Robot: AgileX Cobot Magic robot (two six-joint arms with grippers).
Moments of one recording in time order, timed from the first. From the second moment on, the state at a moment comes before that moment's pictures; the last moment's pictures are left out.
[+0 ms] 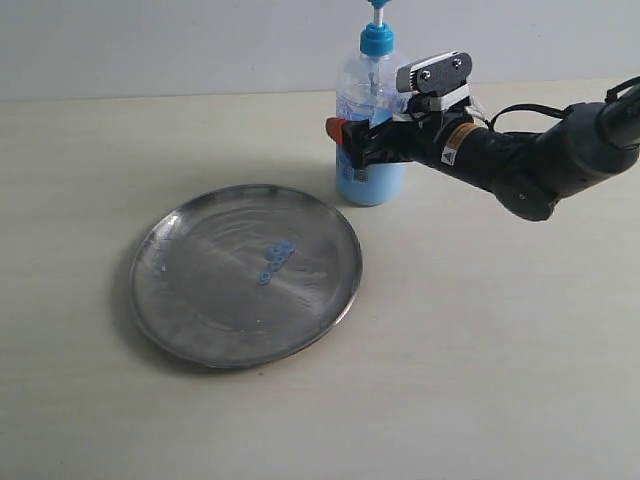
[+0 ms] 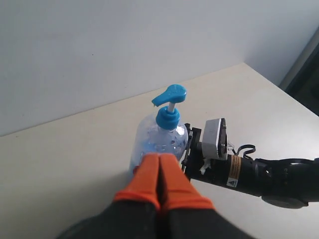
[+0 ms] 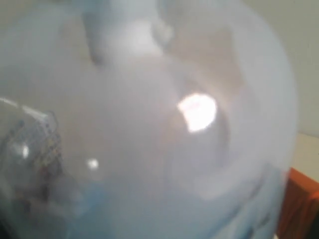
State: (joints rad) left arm -0.48 1.34 -1.23 -0.57 0.44 0.41; right arm 0.25 2.25 -1.13 -0.53 -0.89 0.37
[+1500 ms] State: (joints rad) left arm -0.48 1.13 -0.87 -0.56 0.68 0.32; right arm 0.25 1.36 -0.76 -1.73 -0.68 1.93
